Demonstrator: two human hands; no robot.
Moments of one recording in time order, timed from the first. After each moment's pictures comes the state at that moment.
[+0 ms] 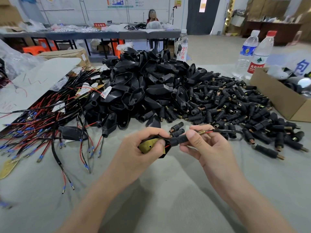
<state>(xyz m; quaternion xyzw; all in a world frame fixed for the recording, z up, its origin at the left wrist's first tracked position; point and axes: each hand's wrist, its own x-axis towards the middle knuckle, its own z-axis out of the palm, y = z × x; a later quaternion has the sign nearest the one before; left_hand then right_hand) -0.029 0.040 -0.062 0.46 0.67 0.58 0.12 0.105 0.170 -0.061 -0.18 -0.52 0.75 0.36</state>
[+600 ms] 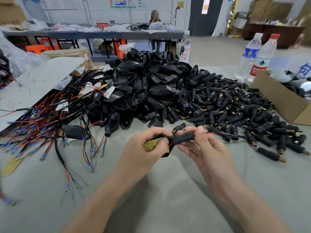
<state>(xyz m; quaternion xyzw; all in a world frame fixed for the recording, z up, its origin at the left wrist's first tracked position) -0.026 0.048 -0.065 0.42 0.67 0.60 0.14 0.098 0.167 -0.068 -0.17 -0.49 0.79 0.33</state>
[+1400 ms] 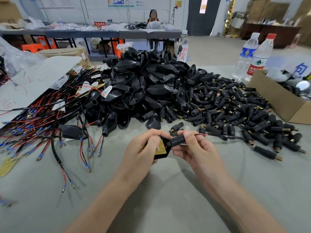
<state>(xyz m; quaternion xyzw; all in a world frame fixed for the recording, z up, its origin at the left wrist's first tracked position) -0.024 0.052 -0.075 0.37 0.66 0.62 0.22 0.090 0.167 -0.078 -0.21 -0.51 0.77 0.31</state>
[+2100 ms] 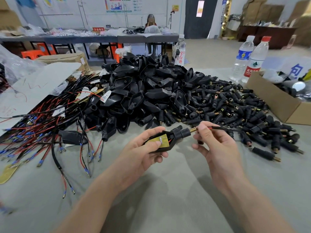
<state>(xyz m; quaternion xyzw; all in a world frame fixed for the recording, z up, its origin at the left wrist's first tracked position) -0.042 0.052 -0.070 0.29 0.47 0.70 0.44 0.102 0.191 -0.068 -0.24 -0.48 0.72 0.43</state>
